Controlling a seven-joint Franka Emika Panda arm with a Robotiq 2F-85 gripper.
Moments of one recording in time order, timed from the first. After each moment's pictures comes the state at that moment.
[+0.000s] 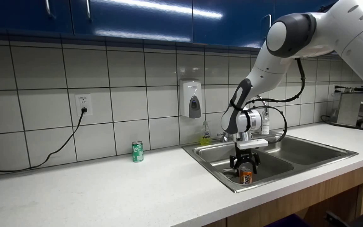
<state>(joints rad) -0.10 0.66 -0.09 -1.92 0.02 2.36 0.00</state>
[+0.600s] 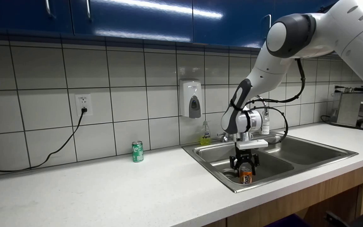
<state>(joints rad) -0.10 0.66 -0.09 -1.92 0.05 2.38 0.00</state>
